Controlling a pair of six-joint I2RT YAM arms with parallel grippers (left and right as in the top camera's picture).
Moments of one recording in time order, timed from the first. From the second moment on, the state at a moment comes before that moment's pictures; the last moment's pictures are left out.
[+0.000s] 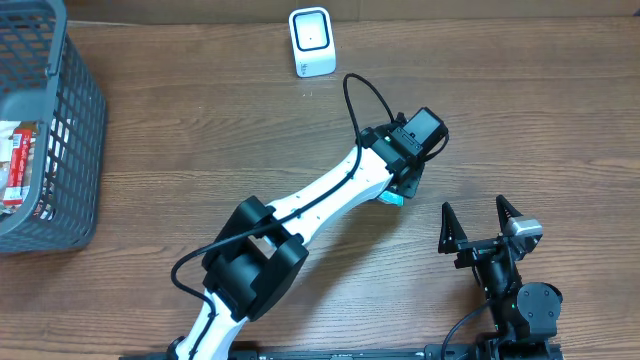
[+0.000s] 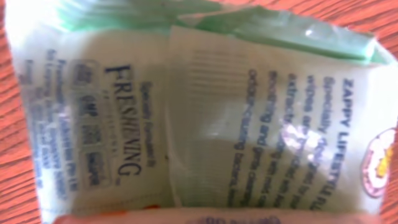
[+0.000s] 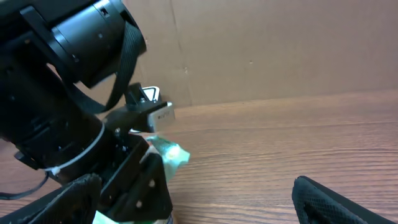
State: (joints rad) left arm -0.84 2.17 1.78 -0.84 -0.09 -0.46; right arm 0.03 0.01 0.02 -0.02 -0.15 0.17
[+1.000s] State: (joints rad) left arm -0.84 2.02 1.84 -0.96 -0.09 -0.43; right arm 0.03 0.01 0.02 -0.02 -0.15 0.17
